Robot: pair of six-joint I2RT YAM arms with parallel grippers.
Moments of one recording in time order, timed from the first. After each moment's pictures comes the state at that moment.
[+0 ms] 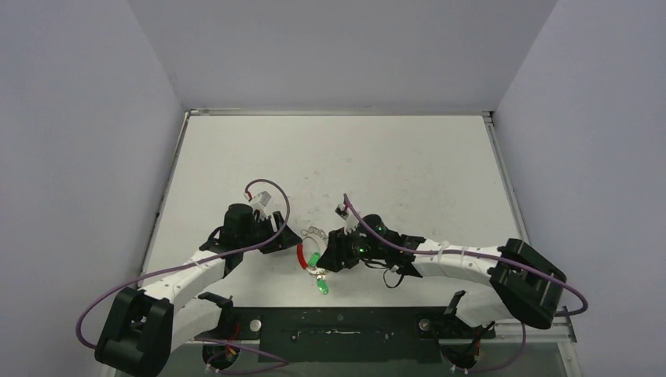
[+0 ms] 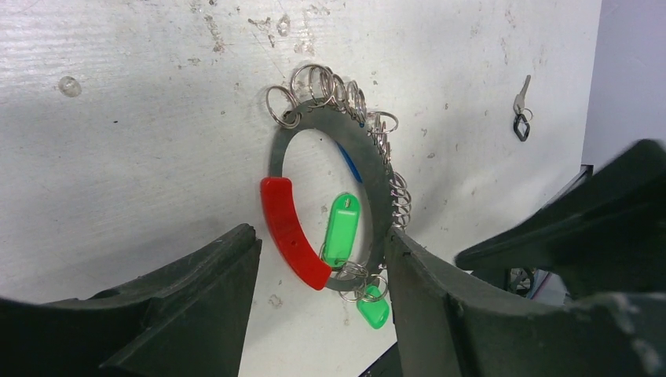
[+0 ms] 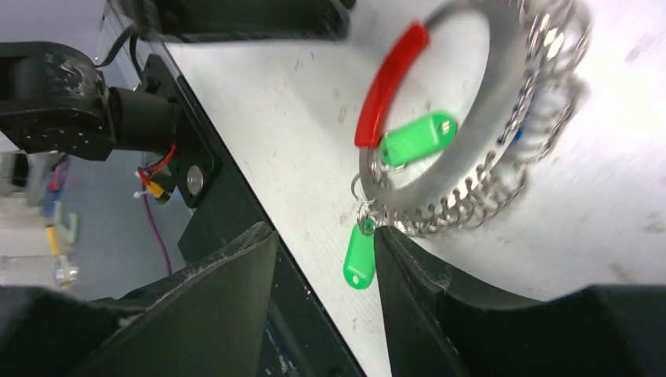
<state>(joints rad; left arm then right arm) -0.35 1.06 0.34 0.04 0.42 -0.67 0.97 1.41 0.52 0.32 -0.33 0.71</state>
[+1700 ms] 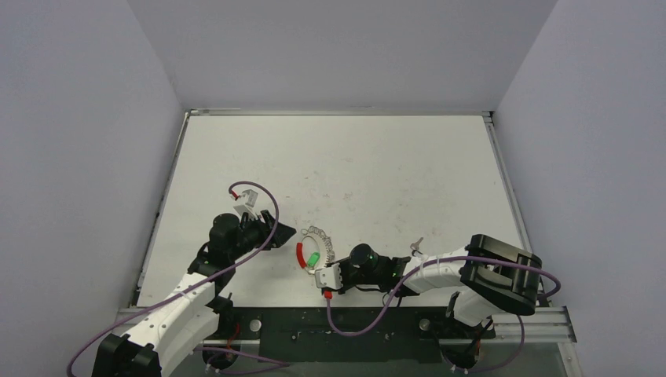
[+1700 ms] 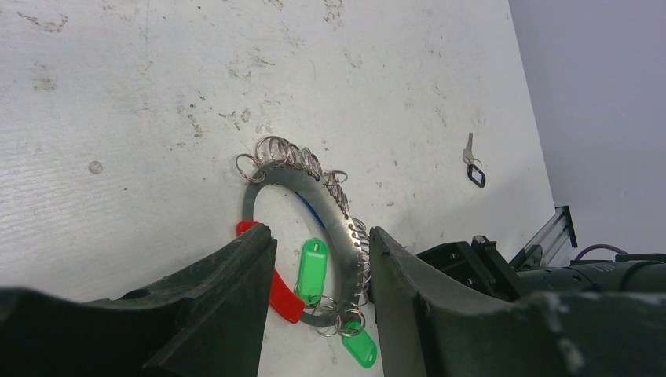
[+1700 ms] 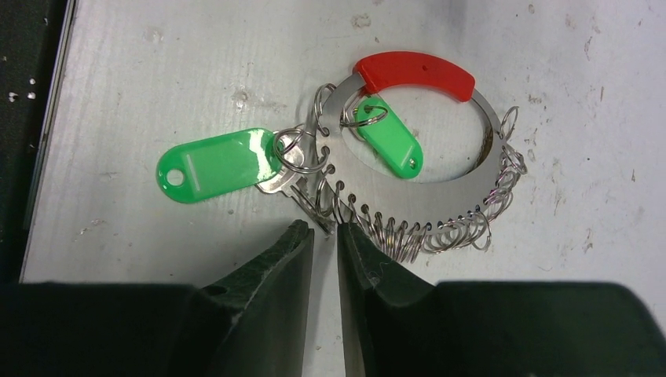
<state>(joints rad) -0.35 0.77 0.25 0.14 0.34 -0.68 1.15 1.50 0.42 0.46 -0.17 -0.74</state>
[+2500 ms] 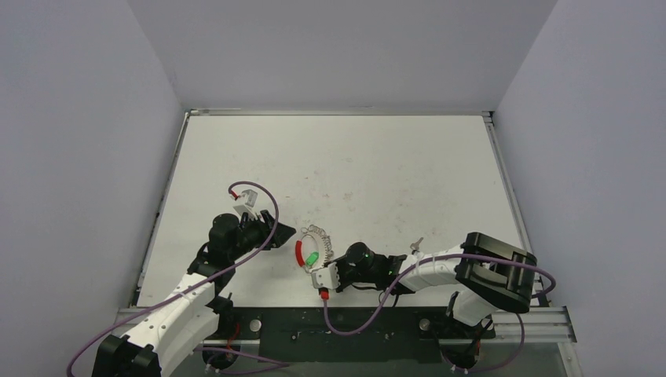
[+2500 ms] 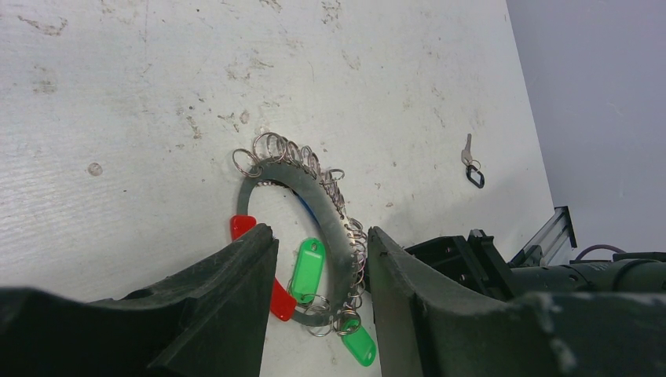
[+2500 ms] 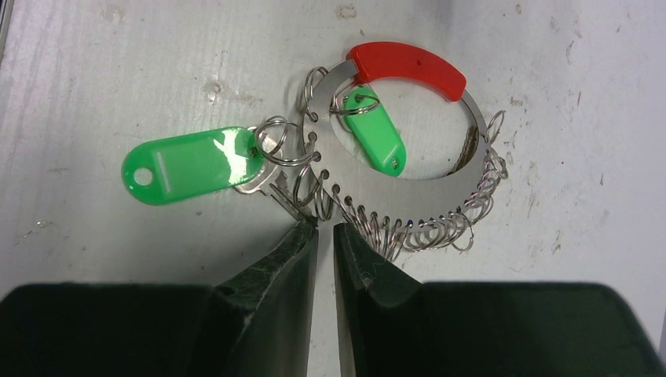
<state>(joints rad) -0.35 0.77 0.25 0.14 0.34 -0.68 1.15 1.53 0.46 0.42 -0.13 -0.83</state>
